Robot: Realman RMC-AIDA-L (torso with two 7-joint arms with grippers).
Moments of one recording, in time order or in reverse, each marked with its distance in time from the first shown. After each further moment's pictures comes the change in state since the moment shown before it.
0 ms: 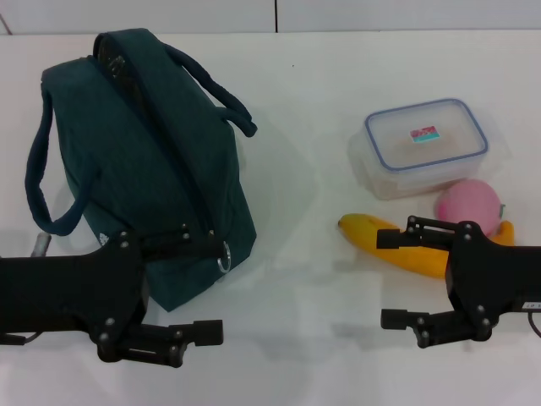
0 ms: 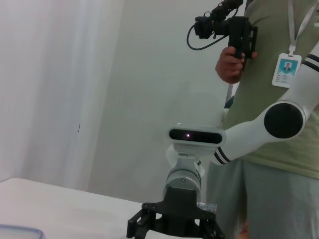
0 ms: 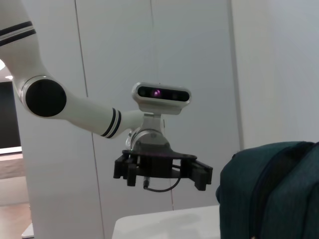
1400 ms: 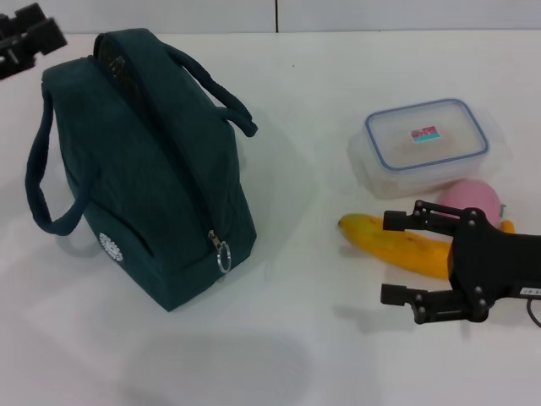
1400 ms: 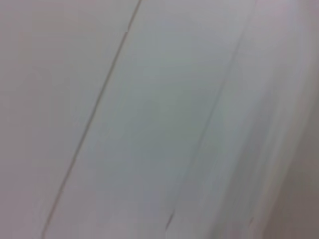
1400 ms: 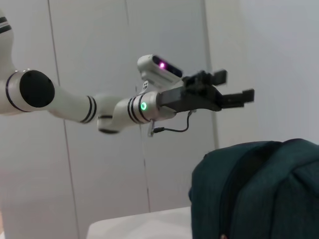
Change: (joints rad) left arm -0.087 0.037 -0.520 0.132 0.007 -0.159 -0.523; right arm -0.008 -0.004 0.008 0.026 0.042 0.050 -0.006
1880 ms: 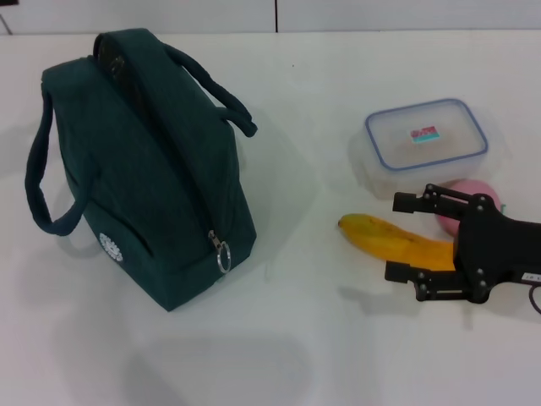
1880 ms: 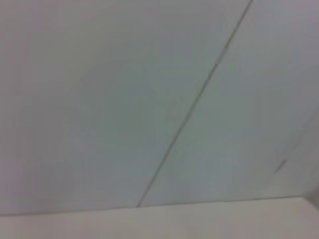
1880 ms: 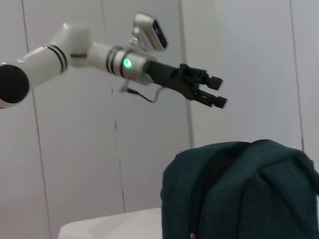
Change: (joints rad) left arm -0.030 -0.001 0.028 0.722 0.386 -0.058 -0.786; right arm -0.015 -0.003 0.001 0.000 0.044 0.048 -0.010
